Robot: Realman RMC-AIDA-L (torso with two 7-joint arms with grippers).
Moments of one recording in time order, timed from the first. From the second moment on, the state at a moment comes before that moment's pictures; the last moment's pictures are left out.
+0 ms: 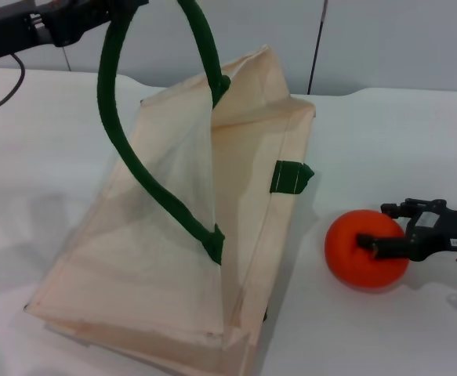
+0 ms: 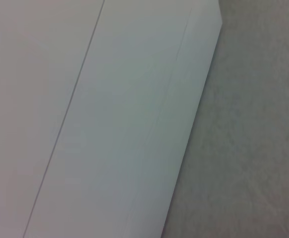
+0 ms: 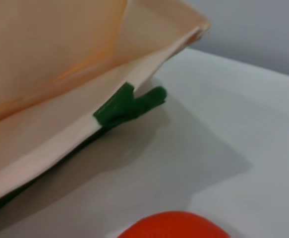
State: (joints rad) left arm -0.84 -1.86 2.86 -0.48 -0.71 1.98 -1.48; right arm 0.70 2.01 -0.32 -0.36 0.65 1.28 -1.86
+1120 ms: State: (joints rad) left arm -0.84 -1.86 2.86 -0.48 -0.72 1.97 -1.48; right arm 0.69 2.00 -0.36 -0.43 0.72 1.47 -1.97
